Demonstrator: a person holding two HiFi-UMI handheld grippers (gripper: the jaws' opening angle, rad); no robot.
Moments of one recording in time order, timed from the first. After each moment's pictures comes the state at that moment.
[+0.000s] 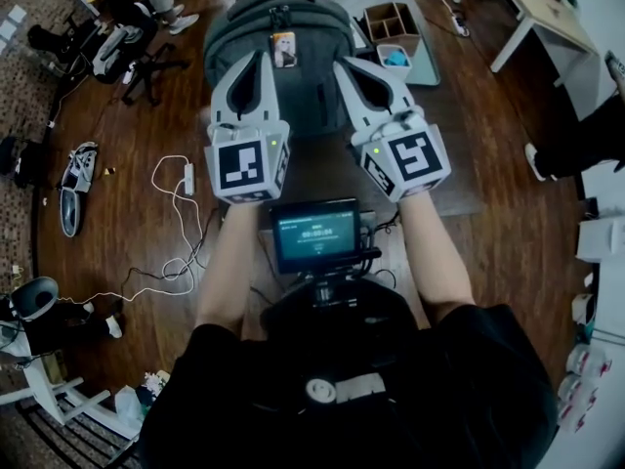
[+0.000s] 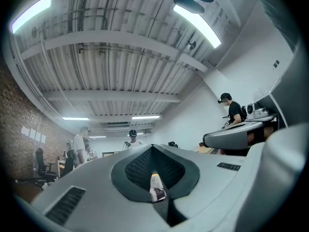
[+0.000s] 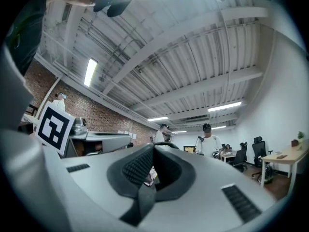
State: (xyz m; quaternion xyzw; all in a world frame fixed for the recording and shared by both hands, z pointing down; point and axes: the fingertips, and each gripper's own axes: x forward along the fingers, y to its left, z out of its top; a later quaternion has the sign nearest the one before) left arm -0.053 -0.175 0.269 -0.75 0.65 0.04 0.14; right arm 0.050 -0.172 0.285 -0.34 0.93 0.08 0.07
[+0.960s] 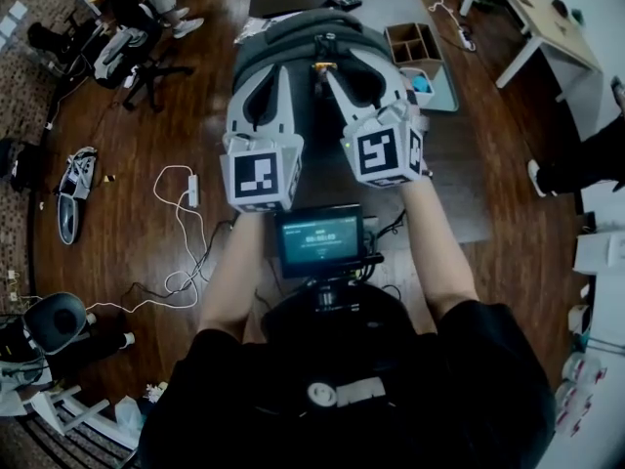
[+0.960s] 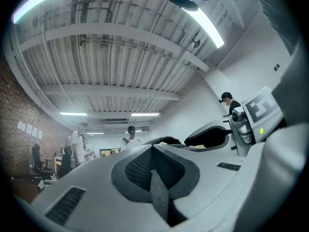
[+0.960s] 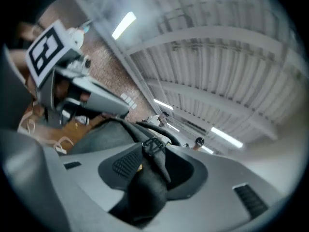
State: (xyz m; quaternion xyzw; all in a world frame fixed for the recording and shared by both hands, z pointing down) left arm -0.108 -0.225 0.286 -0.76 0.64 0.03 0.13; right arm -0.033 -0.260 0.311 -0.39 0.86 0.31 -0.13
